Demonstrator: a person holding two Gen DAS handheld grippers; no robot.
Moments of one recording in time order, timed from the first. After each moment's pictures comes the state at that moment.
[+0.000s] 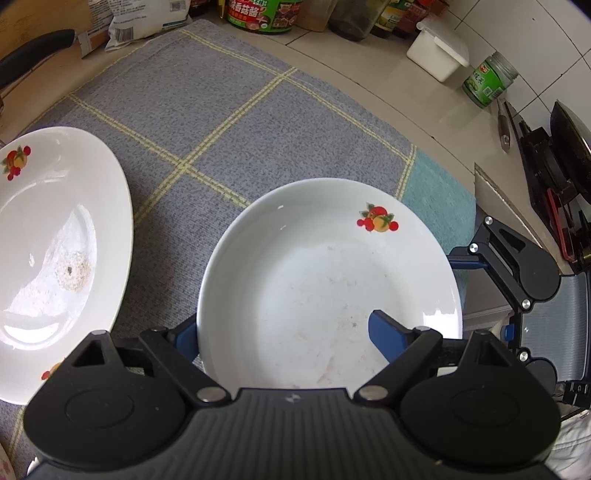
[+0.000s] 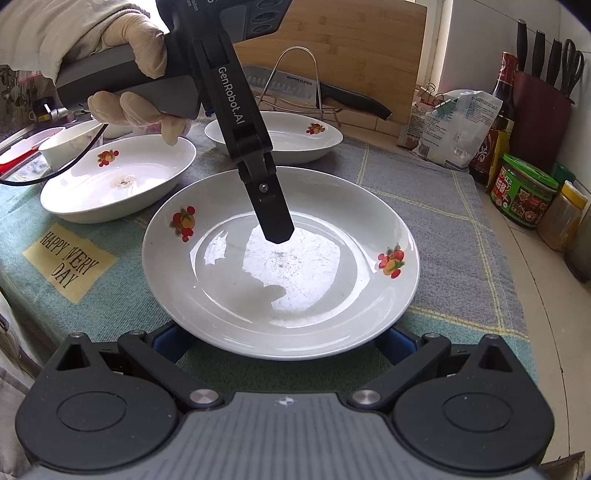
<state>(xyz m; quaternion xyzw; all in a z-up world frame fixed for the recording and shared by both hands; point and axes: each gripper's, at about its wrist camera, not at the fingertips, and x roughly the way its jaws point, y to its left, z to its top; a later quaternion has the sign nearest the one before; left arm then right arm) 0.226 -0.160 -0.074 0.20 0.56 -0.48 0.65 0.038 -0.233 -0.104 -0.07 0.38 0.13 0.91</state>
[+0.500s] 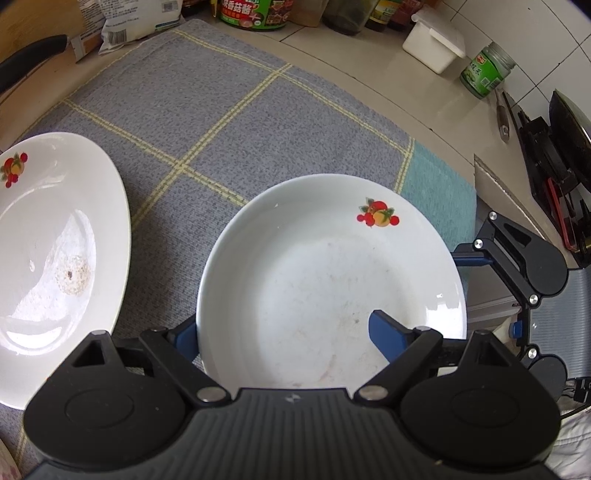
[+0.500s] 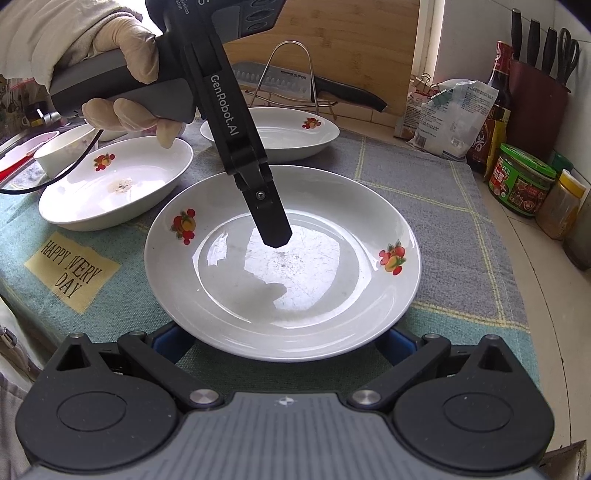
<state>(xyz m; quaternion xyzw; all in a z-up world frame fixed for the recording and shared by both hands) 0.224 -0.165 -0.075 0.21 0.55 -0.49 0.64 0.038 -0.228 -0.100 -0.06 0.40 0.12 0.91</state>
